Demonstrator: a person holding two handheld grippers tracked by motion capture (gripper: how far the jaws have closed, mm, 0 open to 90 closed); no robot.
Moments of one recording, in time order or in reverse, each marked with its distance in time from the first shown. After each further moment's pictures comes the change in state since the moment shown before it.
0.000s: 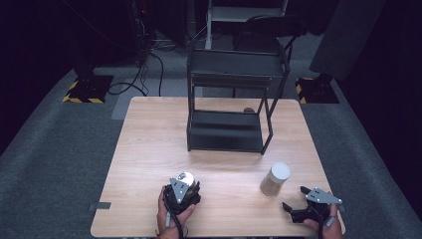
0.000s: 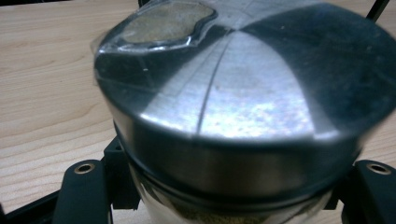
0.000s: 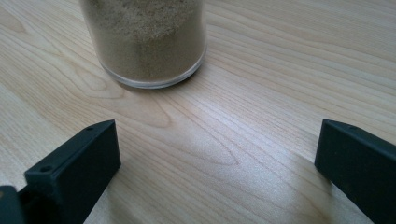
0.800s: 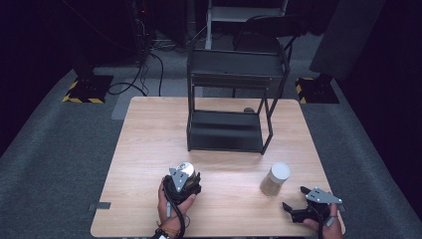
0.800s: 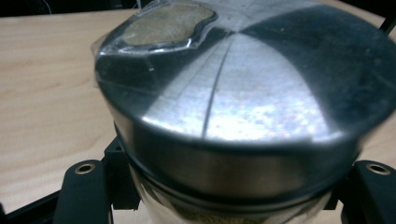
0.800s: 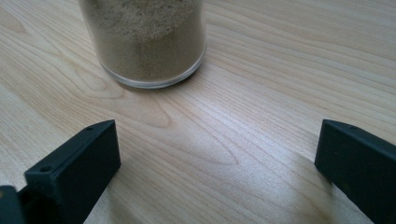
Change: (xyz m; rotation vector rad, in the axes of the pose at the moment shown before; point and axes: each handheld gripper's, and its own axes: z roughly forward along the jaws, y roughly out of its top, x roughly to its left) left arm 0.002 0.039 0.007 -0.017 0.004 -0.031; right arm -0.001 0.000 0.000 0.001 0.001 0.002
